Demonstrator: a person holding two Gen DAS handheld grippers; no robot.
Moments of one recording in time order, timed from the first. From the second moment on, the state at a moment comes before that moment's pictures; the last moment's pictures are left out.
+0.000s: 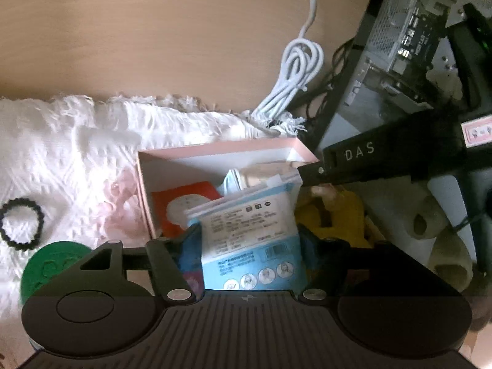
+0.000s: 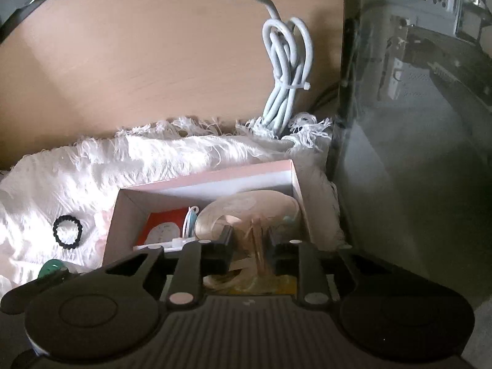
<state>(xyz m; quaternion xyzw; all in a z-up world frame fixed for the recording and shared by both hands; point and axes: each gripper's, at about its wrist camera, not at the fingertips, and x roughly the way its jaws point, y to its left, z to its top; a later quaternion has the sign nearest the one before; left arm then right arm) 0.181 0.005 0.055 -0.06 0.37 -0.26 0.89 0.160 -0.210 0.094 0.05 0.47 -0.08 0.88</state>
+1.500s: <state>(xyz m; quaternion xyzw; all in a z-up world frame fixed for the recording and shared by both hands) 0.331 0.163 0.018 -0.04 0.63 -0.05 0.77 -0.009 -0.126 0.079 0.01 0.43 0.01 0.90</state>
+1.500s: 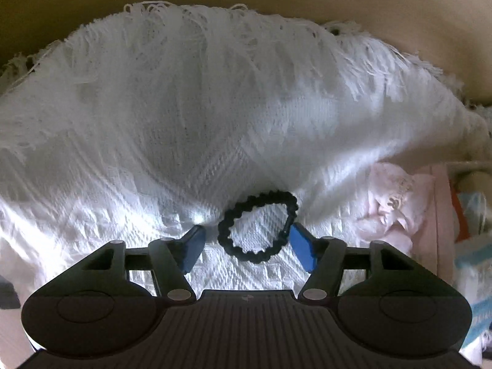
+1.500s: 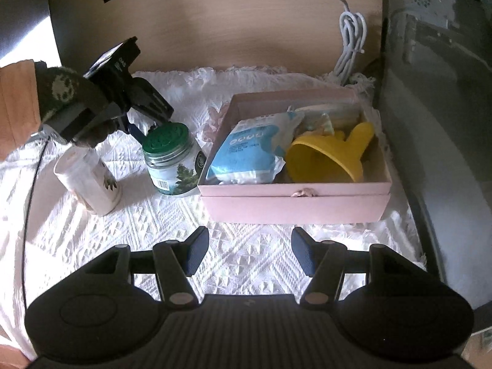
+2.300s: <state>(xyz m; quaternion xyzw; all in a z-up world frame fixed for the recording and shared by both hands) 0.163 0.266 0.155 -0.22 0.41 -0.18 0.87 0.102 -0.110 0.166 0.06 0.42 0.03 0.91</state>
